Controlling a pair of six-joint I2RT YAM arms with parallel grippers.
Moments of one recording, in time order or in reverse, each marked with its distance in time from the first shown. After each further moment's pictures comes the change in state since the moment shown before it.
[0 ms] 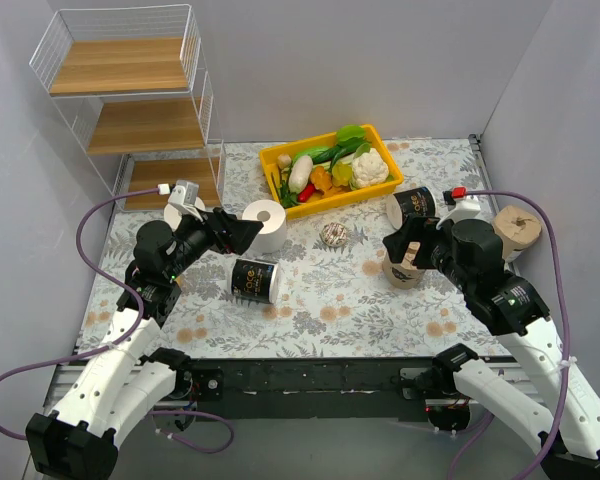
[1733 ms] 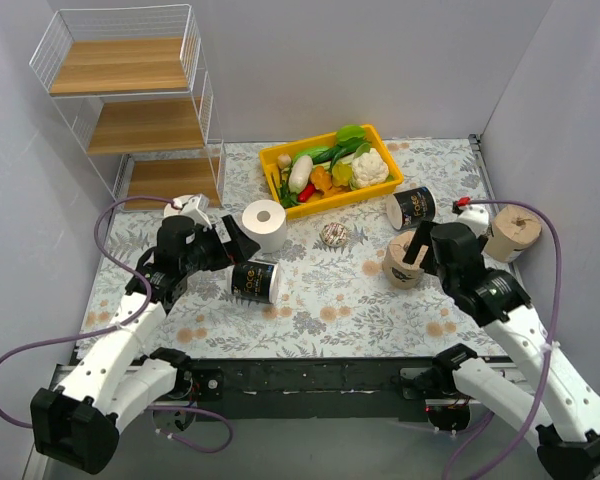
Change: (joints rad) left arm -0.006 0.132 0.033 -0.389 -0.113 -0.108; right arm -0.003 0.018 -0.095 -0.116 0.347 0.119
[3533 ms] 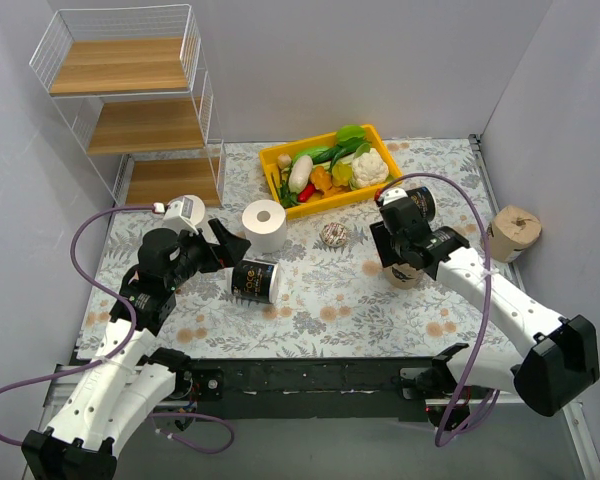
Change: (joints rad) left arm 0.000 -0.208 -0.022 -0.006 -0.077 0.047; right arm 0.064 0.478 0.126 0.072 -0.109 -0.481
